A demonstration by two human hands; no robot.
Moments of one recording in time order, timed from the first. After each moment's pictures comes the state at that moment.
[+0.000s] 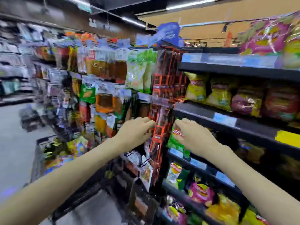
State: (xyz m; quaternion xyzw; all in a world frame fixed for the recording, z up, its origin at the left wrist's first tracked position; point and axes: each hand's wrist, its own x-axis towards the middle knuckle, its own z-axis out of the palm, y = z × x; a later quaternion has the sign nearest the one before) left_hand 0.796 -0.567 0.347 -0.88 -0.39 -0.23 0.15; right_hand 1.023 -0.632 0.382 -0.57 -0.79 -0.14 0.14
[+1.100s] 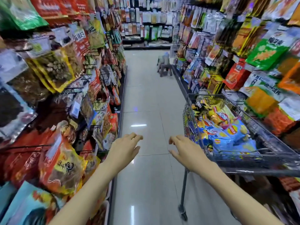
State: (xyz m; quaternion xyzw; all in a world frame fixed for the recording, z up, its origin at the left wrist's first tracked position) left_hand 0.139 -0.809 0.149 -0.57 -0.82 -0.10 0.05; right_hand 0.332 -0.642 0.164 -0.25 -0.96 0.11 0.04
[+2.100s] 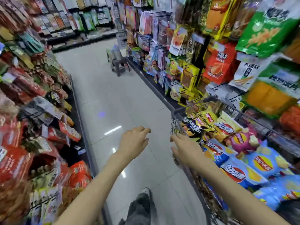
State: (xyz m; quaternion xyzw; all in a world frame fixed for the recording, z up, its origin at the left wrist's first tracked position) left_hand -0.150 -0.324 0.106 -0.70 -0.71 -0.07 -0.04; right_hand 0.070 -0.268 0.091 -0.45 -0.89 0.12 0.01
